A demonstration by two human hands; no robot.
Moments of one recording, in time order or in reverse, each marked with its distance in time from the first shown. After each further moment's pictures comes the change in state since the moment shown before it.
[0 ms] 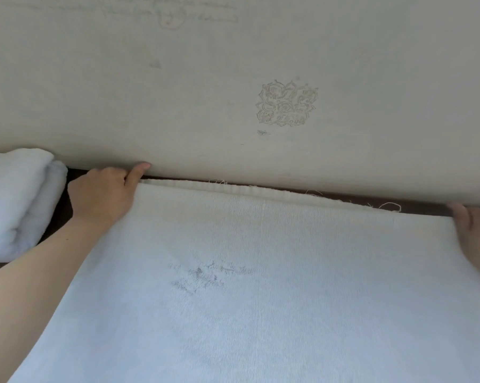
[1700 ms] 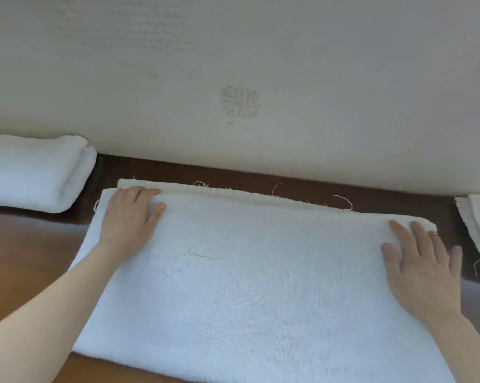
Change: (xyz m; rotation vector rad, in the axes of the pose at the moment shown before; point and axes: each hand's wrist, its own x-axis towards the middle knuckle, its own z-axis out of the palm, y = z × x) left_hand -0.128 0.029 -0.033 -0.077 -0.140 0.158; right_hand -0.095 0.025 0.023 0.226 -0.066 -0.154
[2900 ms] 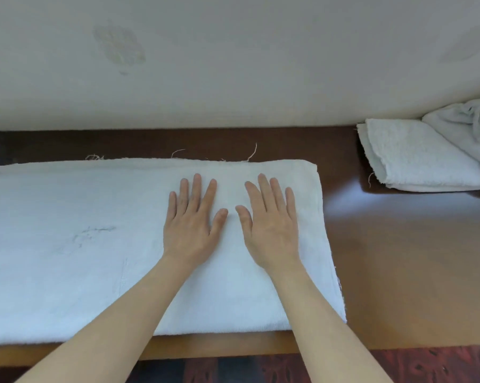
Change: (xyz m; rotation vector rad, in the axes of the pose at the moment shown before) left_hand -0.101 0.253 0.023 -0.086 -0.292 0.180; right_hand -0.082 -0.089 0.009 0.171 0.110 -0.224
